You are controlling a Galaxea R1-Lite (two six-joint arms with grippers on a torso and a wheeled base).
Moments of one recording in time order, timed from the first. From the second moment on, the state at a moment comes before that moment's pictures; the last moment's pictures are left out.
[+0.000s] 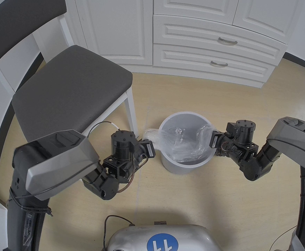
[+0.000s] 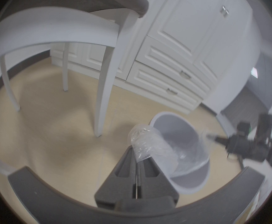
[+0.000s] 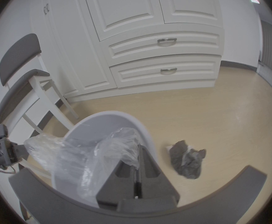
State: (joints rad) left arm -0.57 2.44 -1.14 -1.13 0.20 -0.39; right arm 0.29 2.33 -1.01 -1.16 -0.12 0.19
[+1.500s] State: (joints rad) left arm -0.47 2.39 -1.16 -1.23 0.18 -0.34; right arm 0.03 2.24 -0.89 -1.14 -0.04 -0.16
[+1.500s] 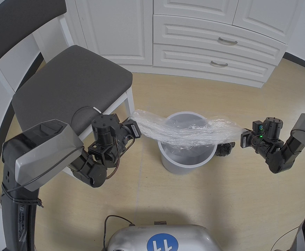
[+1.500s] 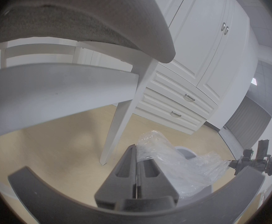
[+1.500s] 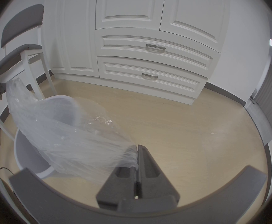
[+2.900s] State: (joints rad) left arm -0.44 2.22 -0.93 -0.77 -0.10 -0.26; right arm -0.09 2.21 -0.66 -1.09 0.23 -0.60
